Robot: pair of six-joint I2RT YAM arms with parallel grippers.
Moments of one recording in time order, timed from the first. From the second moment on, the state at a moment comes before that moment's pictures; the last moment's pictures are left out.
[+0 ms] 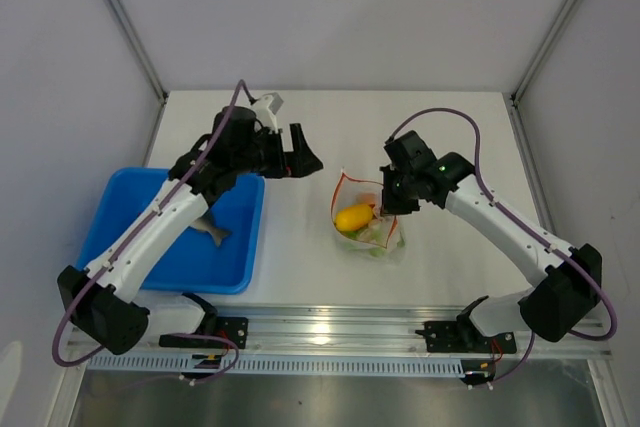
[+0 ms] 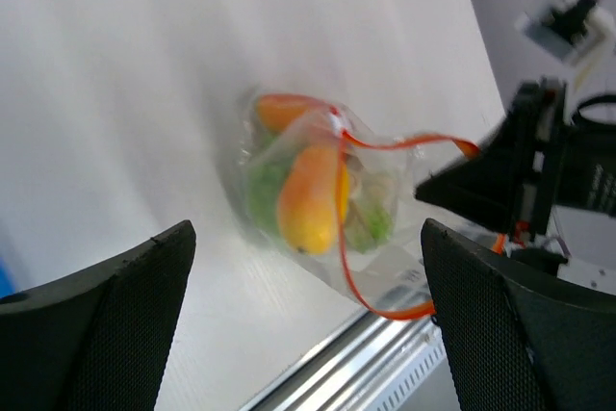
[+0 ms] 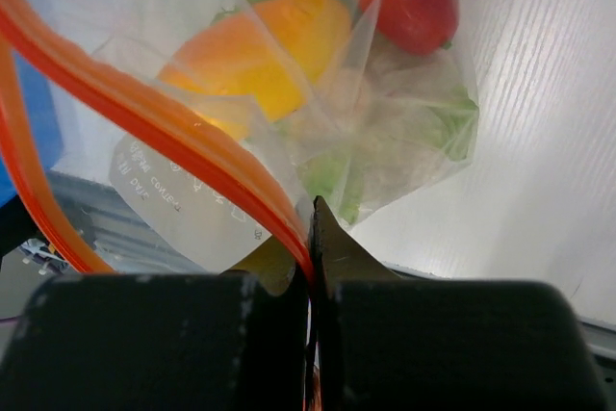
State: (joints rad) left arm -0.53 1.26 1.26 -0.54 0.28 -0.50; right arm 0.63 1.38 1.29 -0.94 -0.02 0.58
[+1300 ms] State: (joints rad) left arm -0.02 1.15 1.19 -0.98 -0.16 -0.99; right arm 0.49 1.24 1.11 -0.86 -0.22 0.39
